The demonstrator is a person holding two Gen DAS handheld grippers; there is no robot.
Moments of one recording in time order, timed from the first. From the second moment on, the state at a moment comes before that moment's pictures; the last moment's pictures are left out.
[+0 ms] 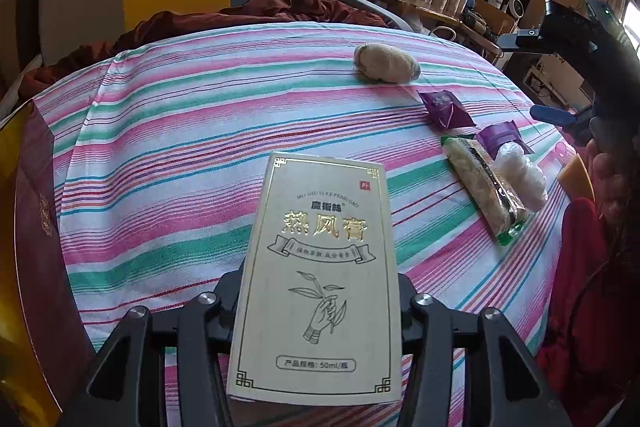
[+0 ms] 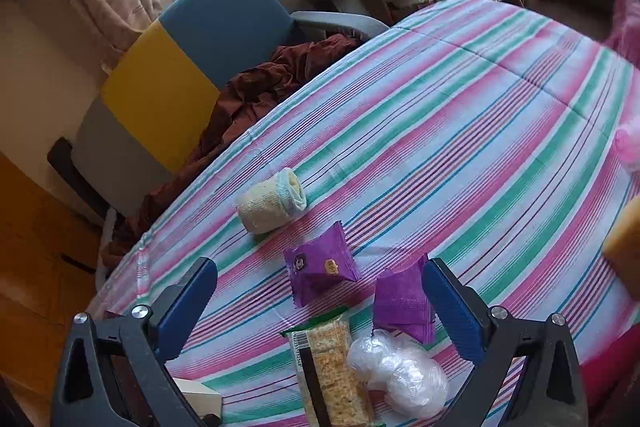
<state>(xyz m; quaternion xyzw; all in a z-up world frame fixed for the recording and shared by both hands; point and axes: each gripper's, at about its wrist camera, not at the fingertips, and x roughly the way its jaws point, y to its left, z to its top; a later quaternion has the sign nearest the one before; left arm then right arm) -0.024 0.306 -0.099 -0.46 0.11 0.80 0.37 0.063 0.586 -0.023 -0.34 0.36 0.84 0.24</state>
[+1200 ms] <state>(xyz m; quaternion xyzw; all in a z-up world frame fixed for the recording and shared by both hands) -0.012 0.287 -0.091 -0.44 0.08 0.81 0.37 -0.034 0.568 -0.095 -0.53 0.14 0.80 0.23</state>
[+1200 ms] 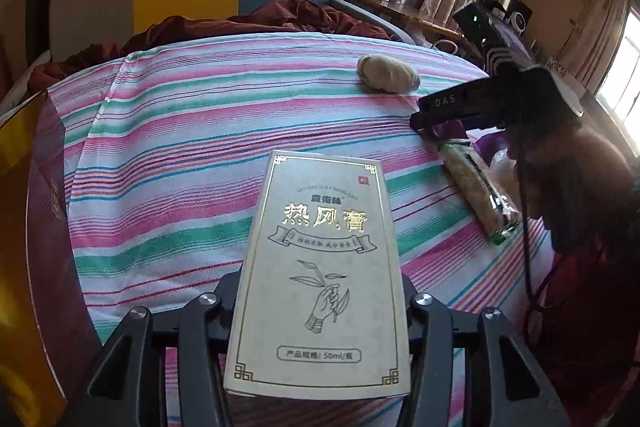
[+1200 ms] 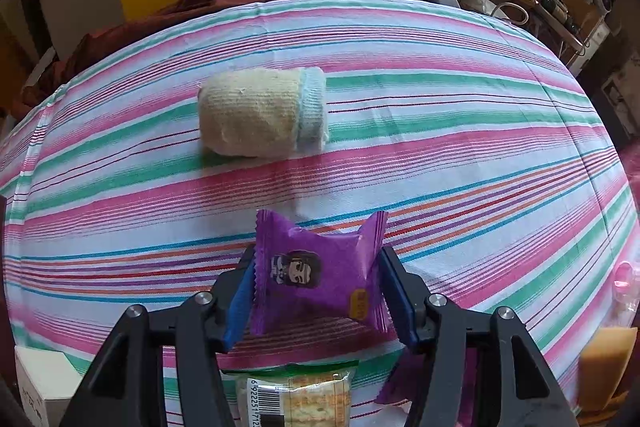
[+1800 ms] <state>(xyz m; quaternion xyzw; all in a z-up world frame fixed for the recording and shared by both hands) -0.170 0.042 -0.006 -0.46 -0.12 0.86 0.20 -0.037 0.560 -0.096 -0.53 0.11 0.81 0.24</state>
